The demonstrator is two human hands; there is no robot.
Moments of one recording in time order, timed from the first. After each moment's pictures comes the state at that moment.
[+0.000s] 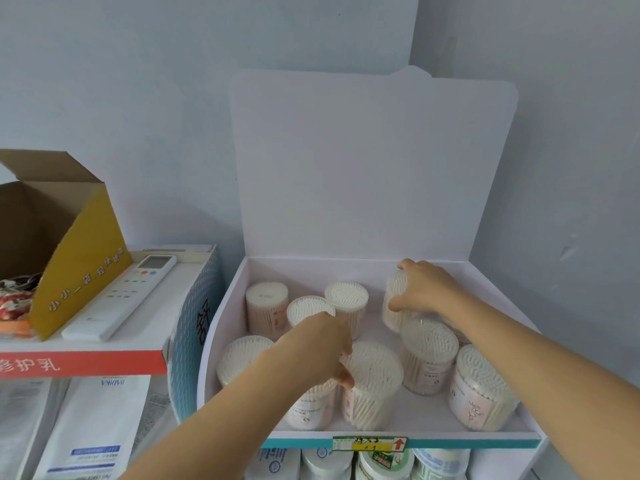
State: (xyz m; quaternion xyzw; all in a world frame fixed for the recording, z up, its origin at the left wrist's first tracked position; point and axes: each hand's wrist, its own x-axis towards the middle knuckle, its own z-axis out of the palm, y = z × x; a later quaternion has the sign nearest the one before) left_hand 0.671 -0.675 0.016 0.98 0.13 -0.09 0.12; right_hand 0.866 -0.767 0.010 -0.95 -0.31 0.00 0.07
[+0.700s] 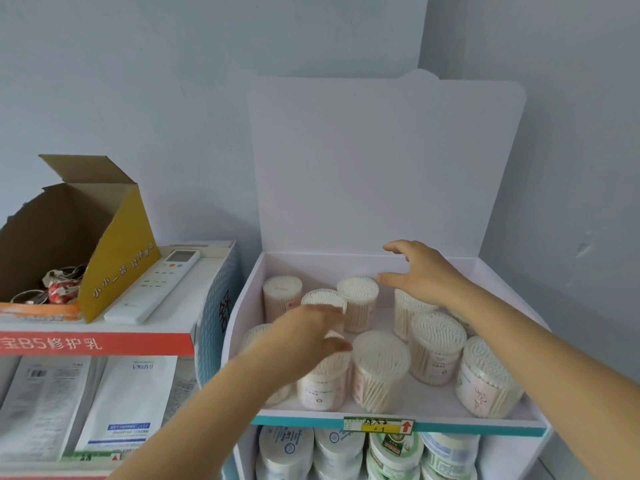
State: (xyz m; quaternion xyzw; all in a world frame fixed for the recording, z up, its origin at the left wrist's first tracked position) left_hand 0.635 -0.652 -0.002 0.98 0.11 0.07 0.13; right_hand 0.815 -0.776 0.038 -0.87 -0.42 0.02 0.28
